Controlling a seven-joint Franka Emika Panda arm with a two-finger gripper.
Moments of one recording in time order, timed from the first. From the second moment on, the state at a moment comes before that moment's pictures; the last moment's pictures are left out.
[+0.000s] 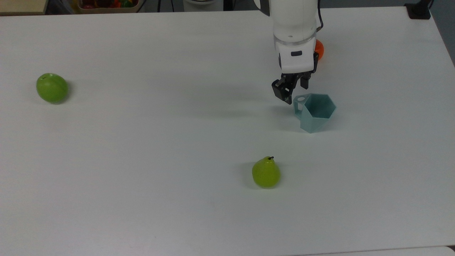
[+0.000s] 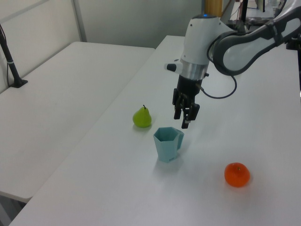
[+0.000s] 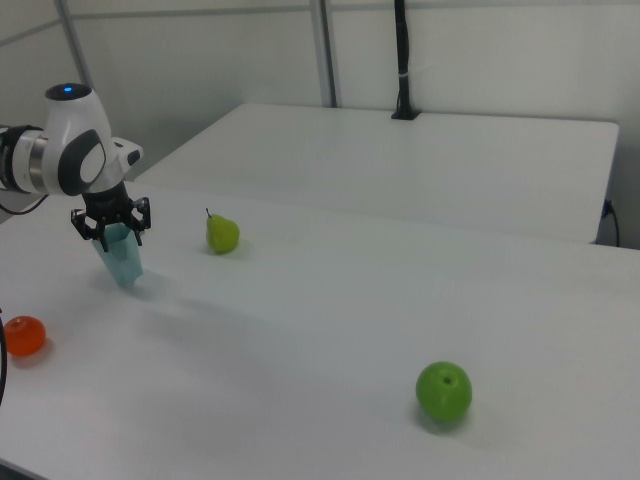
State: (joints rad) arm 0.26 0.37 0.19 -1.71 0.09 2.29 -0.44
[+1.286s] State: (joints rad) arm 0.29 0.44 0.20 -1.72 -0.01 2.33 -0.37
